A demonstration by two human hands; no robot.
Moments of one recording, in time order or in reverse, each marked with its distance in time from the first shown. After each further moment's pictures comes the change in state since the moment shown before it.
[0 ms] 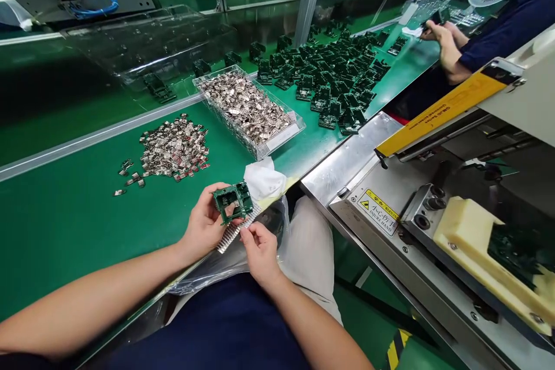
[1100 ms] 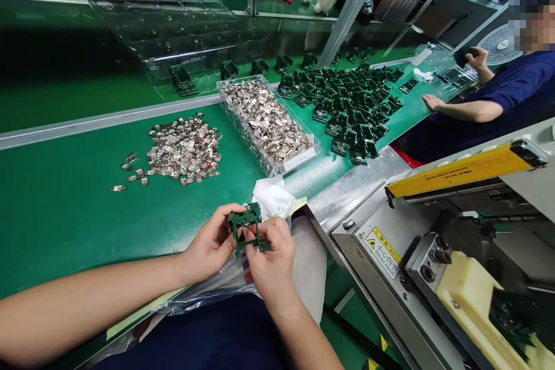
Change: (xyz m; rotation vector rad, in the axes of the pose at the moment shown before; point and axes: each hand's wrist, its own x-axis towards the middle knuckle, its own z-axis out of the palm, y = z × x) left_hand -0.005 0.005 -0.013 0.261 -0.169 0.098; right_hand 0.033 -0.078 -0.015 -0.429 0.043 -0.321
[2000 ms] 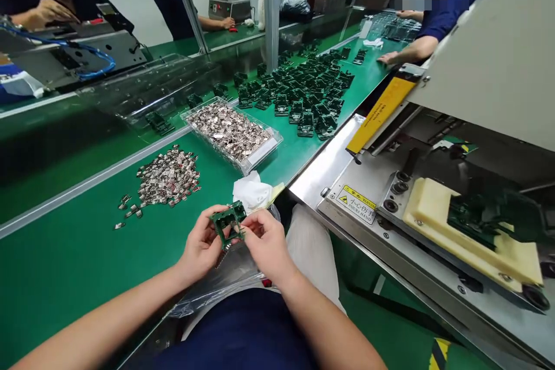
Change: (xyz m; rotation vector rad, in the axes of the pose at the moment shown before) left_hand -0.004 -0.003 0.009 0.031 -0.027 0.008; right_hand -0.016 0.017 -0.018 0.447 0.024 0.158
